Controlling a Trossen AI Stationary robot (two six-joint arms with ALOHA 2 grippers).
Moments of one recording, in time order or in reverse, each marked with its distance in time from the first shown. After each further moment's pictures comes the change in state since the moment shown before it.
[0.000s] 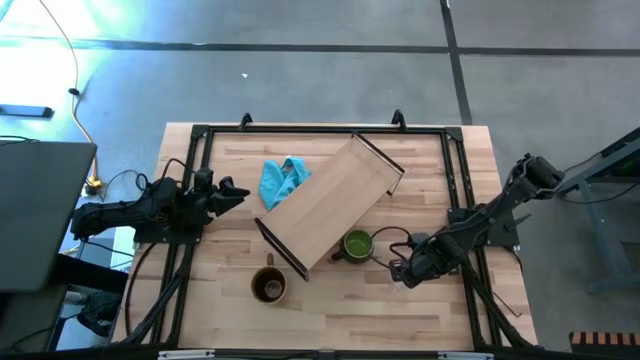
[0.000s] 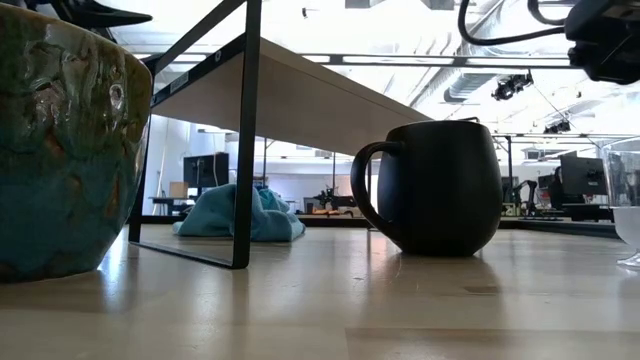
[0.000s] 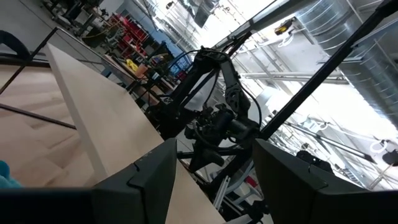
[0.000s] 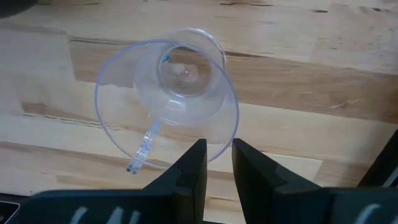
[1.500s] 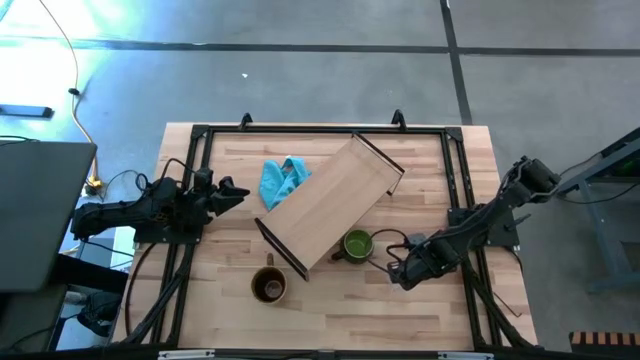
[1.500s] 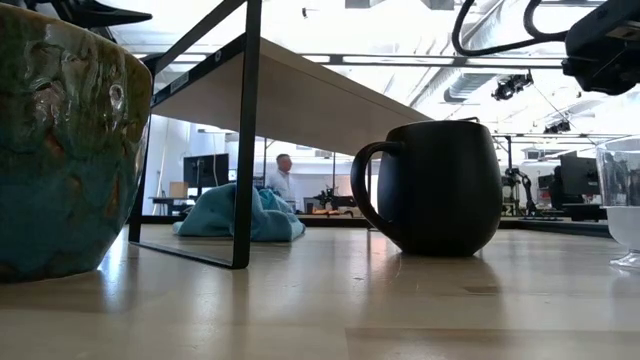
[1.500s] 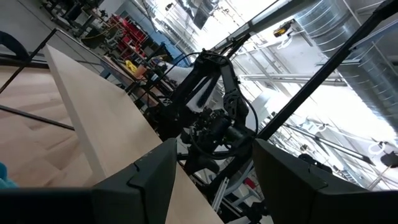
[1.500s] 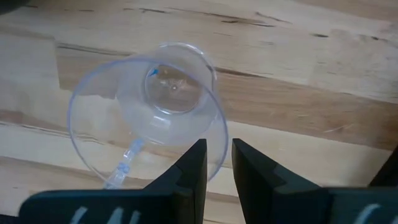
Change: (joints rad) left arm 0.000 0.000 0.000 0.007 -0.002 -0.005; right arm 0.000 0.053 -0.002 -0.002 0.031 -0.072
